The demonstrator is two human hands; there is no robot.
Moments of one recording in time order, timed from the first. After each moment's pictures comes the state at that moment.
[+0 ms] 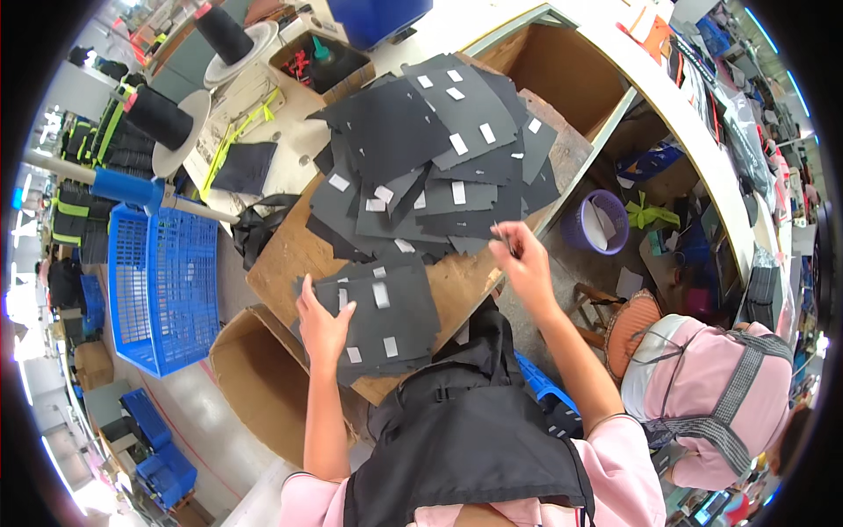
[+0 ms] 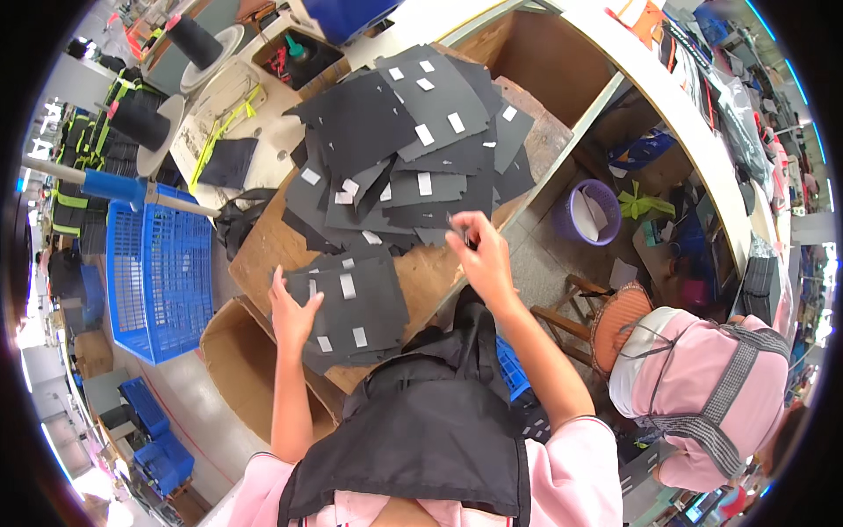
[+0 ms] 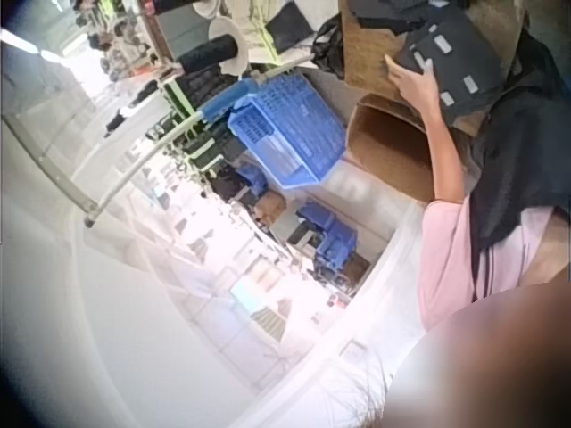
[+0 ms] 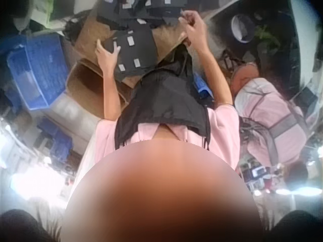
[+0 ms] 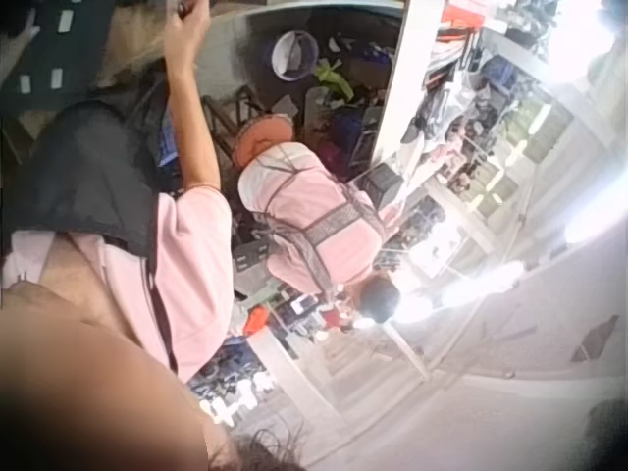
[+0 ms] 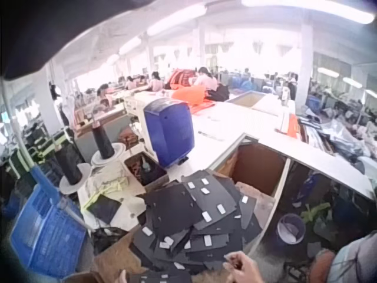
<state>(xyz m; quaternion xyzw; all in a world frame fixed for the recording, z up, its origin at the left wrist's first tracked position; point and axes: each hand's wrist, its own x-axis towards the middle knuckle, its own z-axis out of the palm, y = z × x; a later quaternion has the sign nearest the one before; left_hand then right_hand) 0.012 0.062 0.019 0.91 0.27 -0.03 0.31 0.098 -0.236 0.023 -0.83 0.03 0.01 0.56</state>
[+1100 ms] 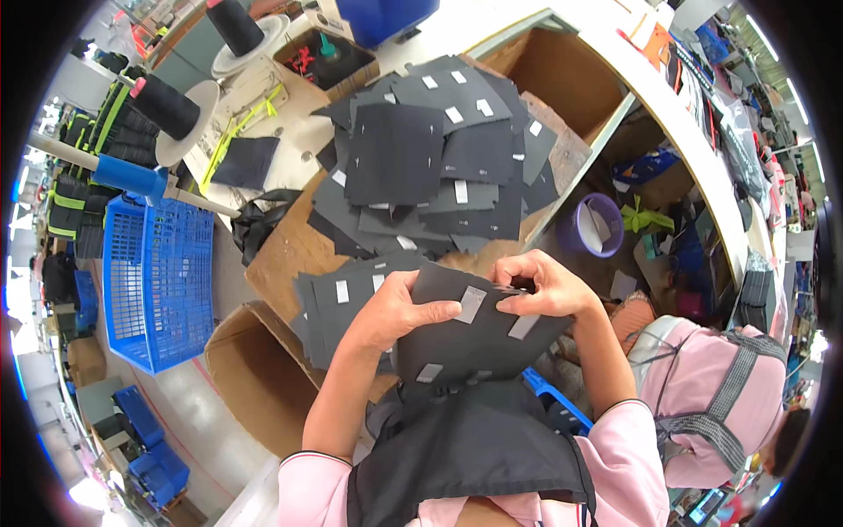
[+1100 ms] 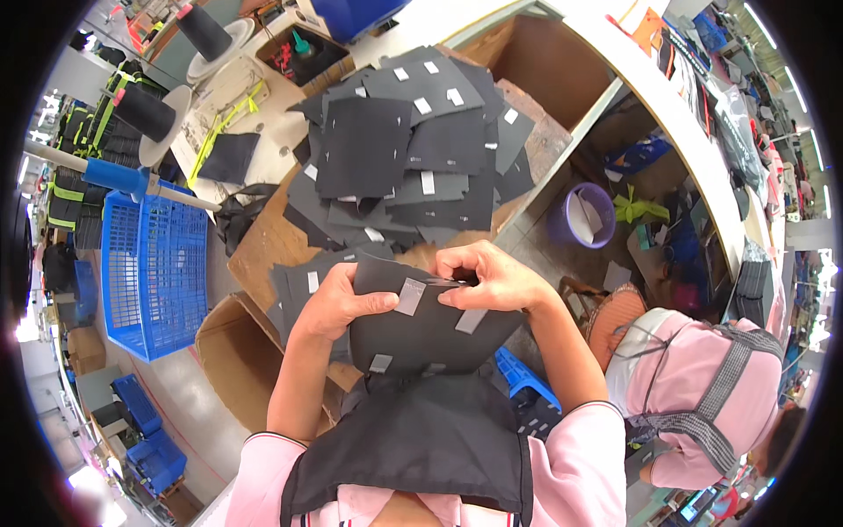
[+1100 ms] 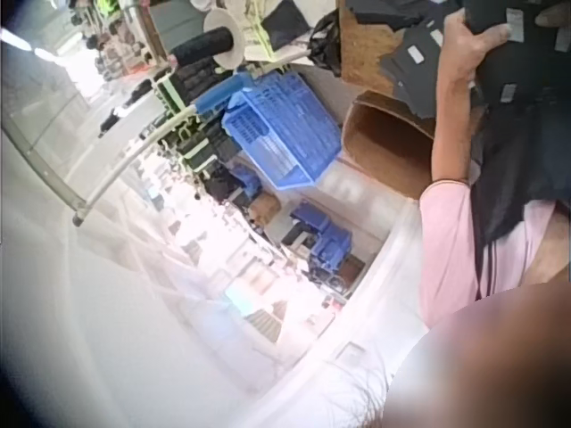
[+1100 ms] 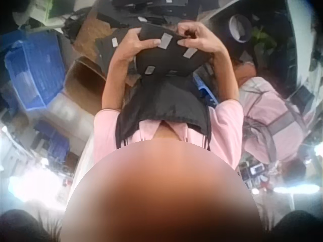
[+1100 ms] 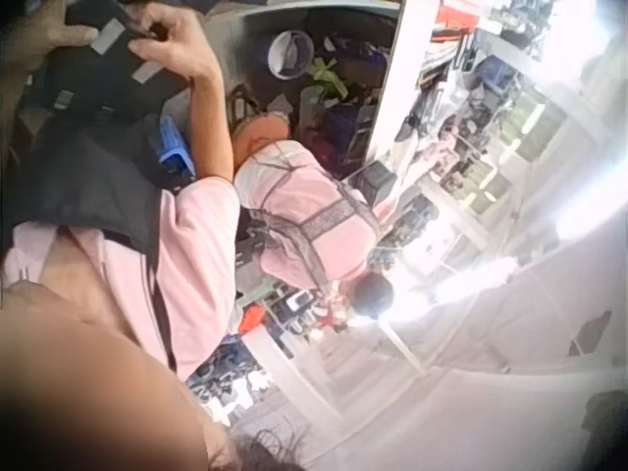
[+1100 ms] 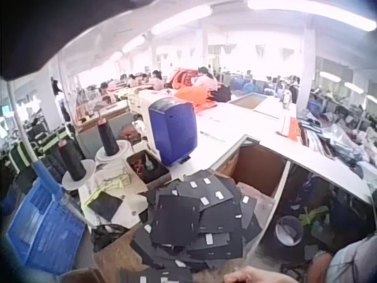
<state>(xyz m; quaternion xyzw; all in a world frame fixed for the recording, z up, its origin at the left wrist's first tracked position) 0.065 -0.013 0.108 0.57 0.02 -0.32 0.76 0.105 -0.251 0.123 -0.66 -0.19 0.38 0.62</state>
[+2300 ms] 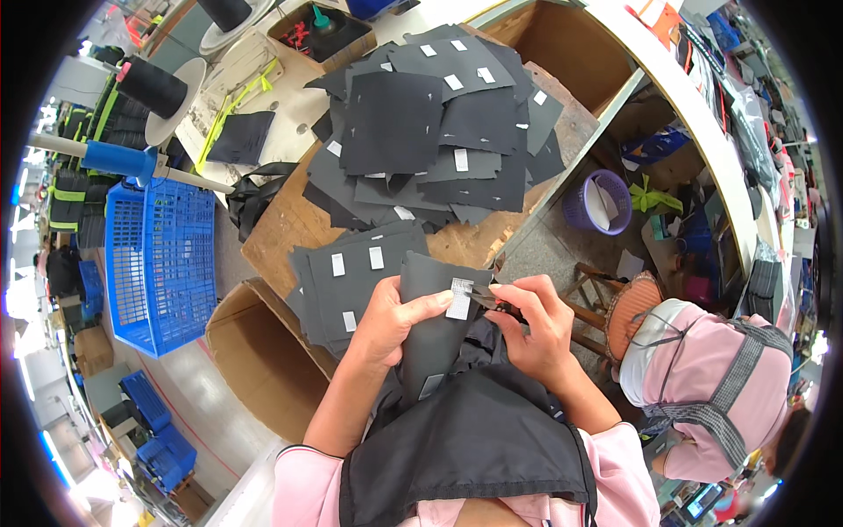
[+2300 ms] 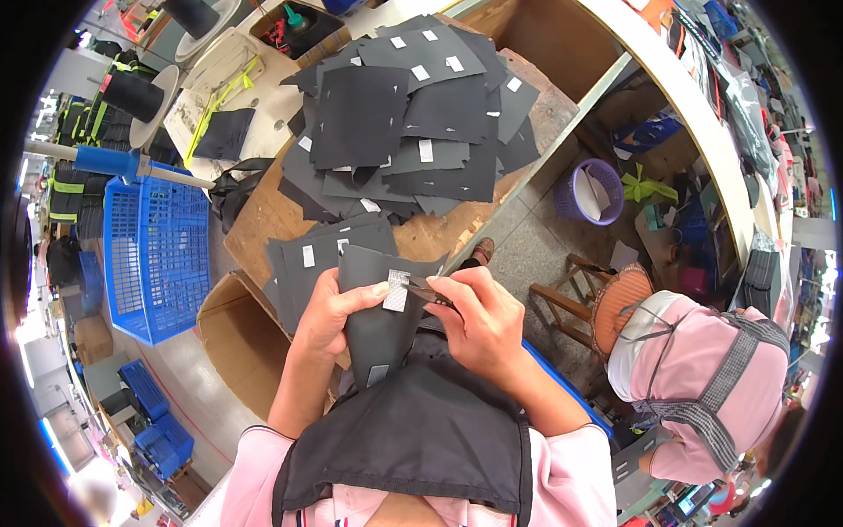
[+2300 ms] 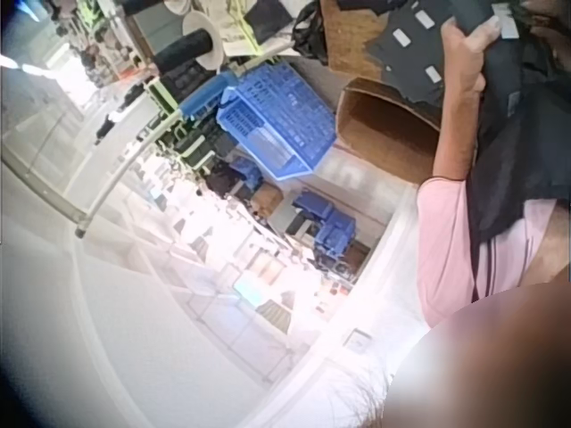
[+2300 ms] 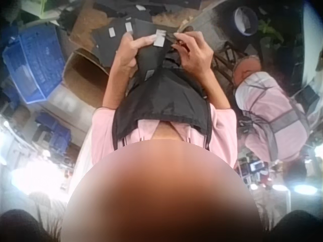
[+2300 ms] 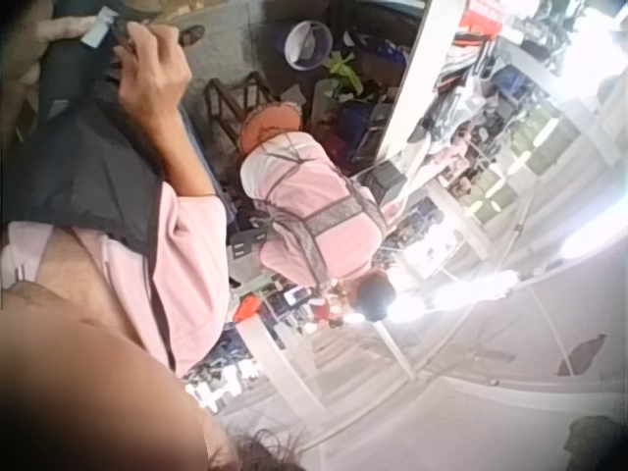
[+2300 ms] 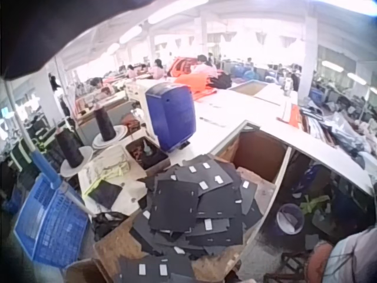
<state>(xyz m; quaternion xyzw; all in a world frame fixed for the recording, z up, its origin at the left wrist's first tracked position) 0.021 -0.029 0.116 0.49 0.20 -0.27 0.81 0.008 -0.224 0.114 -0.88 -0.18 -0.12 0.42</state>
